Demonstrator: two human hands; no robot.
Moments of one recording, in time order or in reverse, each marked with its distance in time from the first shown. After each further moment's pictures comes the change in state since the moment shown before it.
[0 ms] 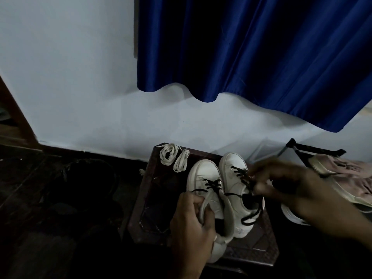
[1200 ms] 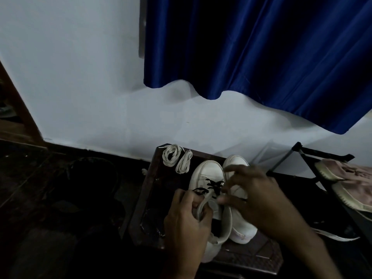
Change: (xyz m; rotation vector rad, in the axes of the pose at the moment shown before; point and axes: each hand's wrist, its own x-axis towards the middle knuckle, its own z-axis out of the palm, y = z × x) left_hand 0.015 -0.006 -0.002 0.123 0.025 0.040; right_hand 0.036 0.013 0.057 -0.491 0.022 0.071
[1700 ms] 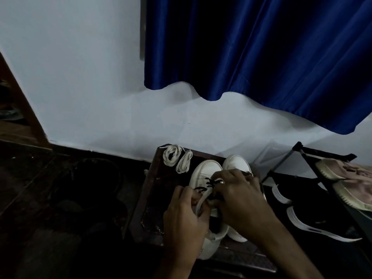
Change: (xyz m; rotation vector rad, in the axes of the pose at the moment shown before) left_hand 0.003 0.012 -0.009 0.083 -0.088 -0.013; right_hand 0.004 -0.012 0.029 -0.297 -0.036 -0.051
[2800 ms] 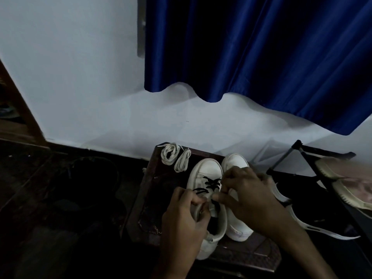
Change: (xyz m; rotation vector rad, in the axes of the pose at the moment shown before) left_hand -0.004 -0.011 0.001 -0.125 -0.031 0.074; right_hand 0.000 0.017 -0.009 0.158 -0.056 0.114
